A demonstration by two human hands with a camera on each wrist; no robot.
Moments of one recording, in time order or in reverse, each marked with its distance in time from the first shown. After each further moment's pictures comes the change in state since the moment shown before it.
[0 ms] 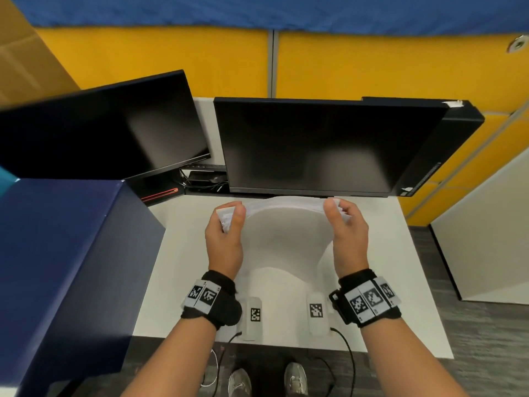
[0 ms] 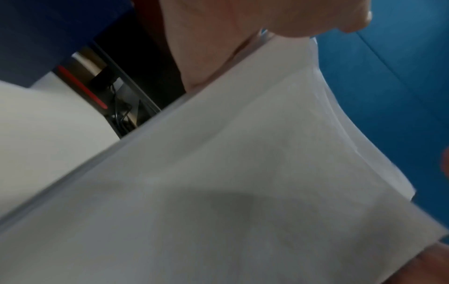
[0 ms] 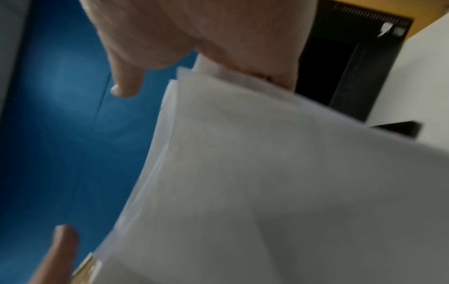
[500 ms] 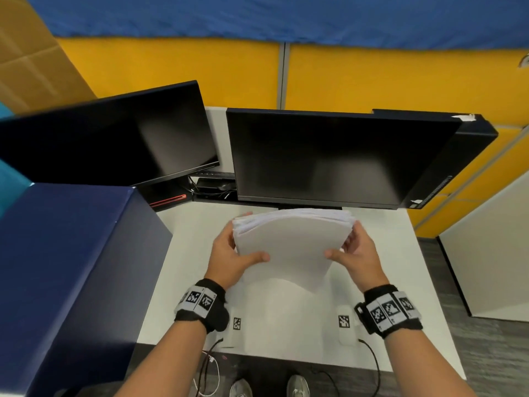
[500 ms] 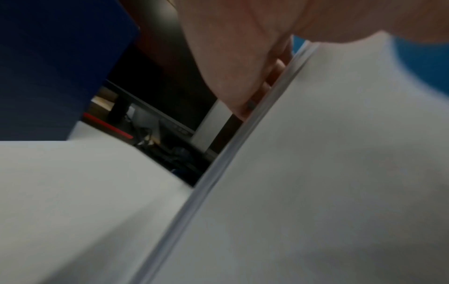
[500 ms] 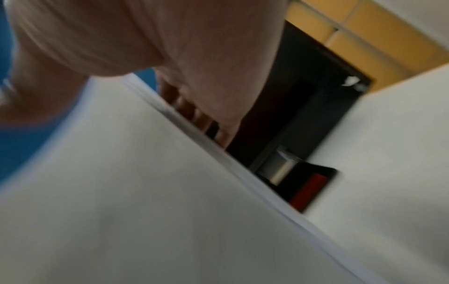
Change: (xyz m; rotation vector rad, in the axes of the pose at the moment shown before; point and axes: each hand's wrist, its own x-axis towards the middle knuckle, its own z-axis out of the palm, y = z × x) left_hand 0.019 -0.036 -0.030 0.028 -0.365 -0.062; right_hand 0.023 0.036 -0.030 -0.021 -0.391 0.010
